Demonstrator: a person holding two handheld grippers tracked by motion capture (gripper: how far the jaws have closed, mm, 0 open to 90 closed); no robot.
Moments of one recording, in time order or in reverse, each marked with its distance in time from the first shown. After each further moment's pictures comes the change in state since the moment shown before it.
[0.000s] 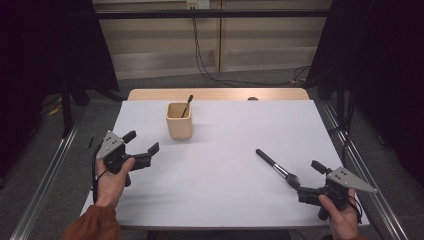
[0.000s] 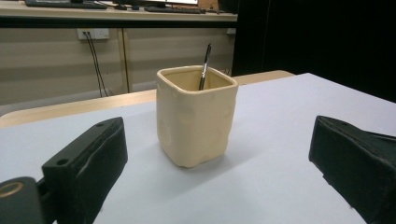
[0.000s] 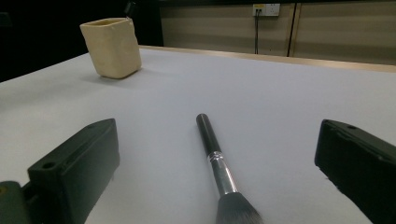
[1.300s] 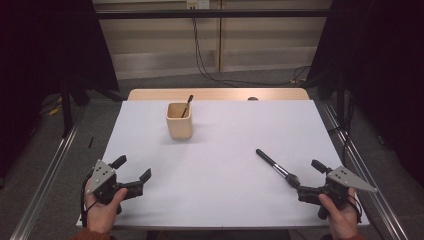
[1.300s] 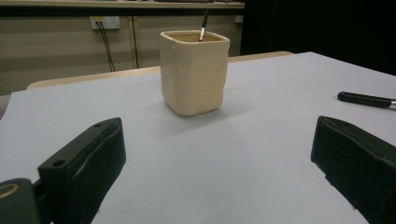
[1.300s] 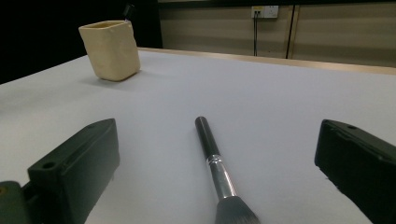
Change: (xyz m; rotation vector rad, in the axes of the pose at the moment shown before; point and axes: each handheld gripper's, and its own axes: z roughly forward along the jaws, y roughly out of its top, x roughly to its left) left arm -0.020 -0.040 -0.054 0.022 0.048 0.016; right arm 0.000 0.002 0.001 -0.013 -0.003 0.000
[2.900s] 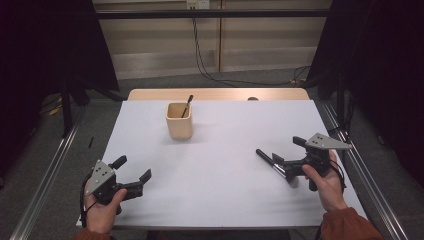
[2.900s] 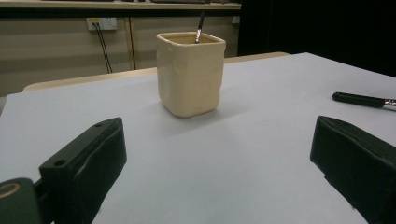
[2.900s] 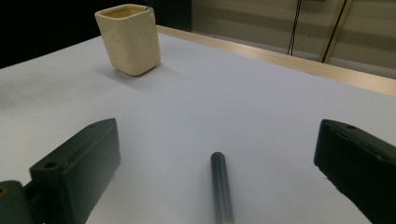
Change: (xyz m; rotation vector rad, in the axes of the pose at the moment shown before) left arm -0.001 0.001 -0.001 -0.001 -0.014 0.002; right arm -0.005 0.056 0.065 0.147 0.135 -0.085
